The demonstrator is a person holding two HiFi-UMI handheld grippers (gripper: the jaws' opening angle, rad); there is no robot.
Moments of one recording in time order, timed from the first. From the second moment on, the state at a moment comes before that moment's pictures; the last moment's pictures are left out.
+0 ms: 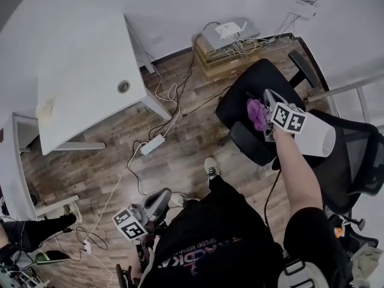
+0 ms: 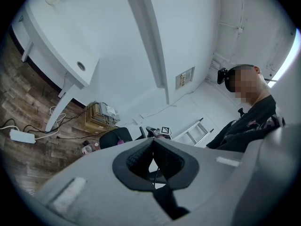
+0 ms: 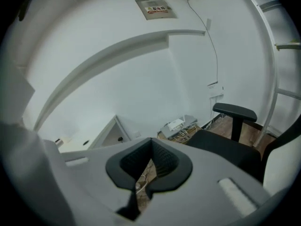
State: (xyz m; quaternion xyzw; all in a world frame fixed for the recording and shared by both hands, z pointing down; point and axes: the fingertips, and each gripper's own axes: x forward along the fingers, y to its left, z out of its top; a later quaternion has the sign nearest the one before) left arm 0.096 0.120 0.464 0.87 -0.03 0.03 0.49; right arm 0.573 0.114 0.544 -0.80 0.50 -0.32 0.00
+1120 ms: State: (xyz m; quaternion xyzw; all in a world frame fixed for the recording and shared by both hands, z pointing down) left arm -0.028 0.101 0.435 0.88 -0.09 -0.08 0.46; right arm 0.004 0.093 0.428 -0.28 0.89 -0.35 0.00
